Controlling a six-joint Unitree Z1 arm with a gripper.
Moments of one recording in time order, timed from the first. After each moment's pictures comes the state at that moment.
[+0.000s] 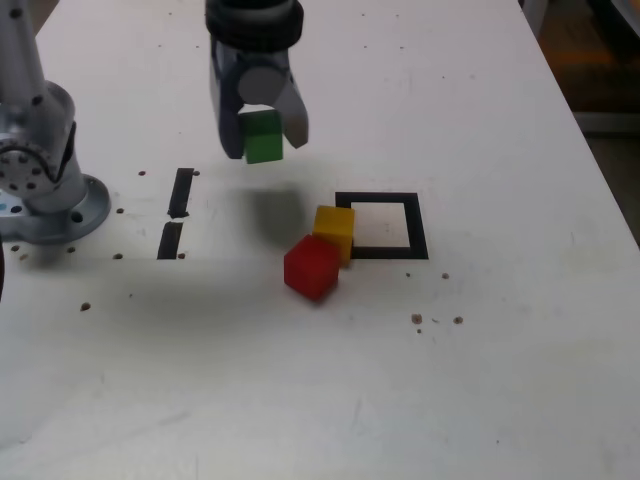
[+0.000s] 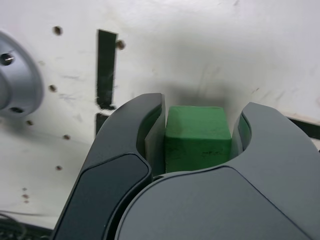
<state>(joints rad) 0.06 1.66 -1.12 1.13 0.03 -0.11</state>
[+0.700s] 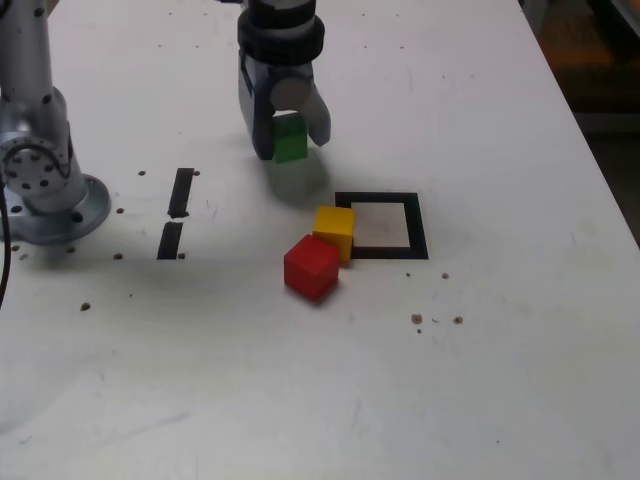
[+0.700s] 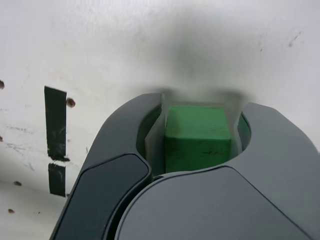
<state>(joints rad) 0.24 1.76 -1.06 0.93 0.06 0.00</state>
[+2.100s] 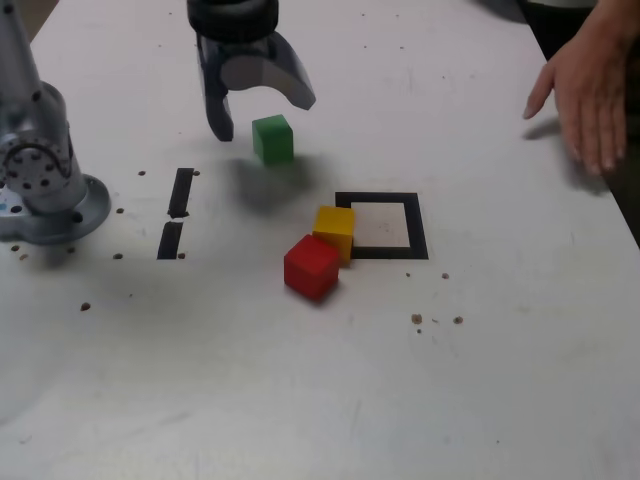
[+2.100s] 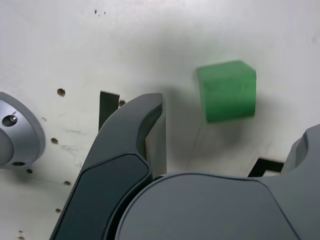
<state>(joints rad) 0.23 1.56 -1.00 1.01 0.09 0.08</state>
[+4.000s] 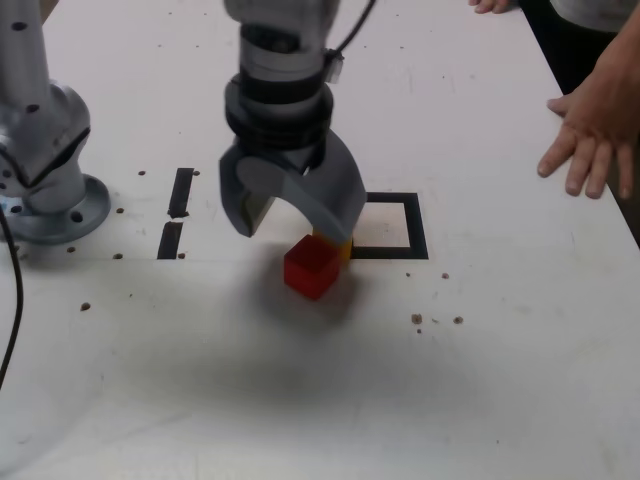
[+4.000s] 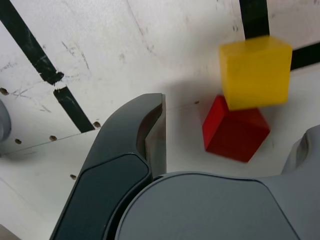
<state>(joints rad) -0.37 1.77 -1.17 1.06 0.03 0.03</state>
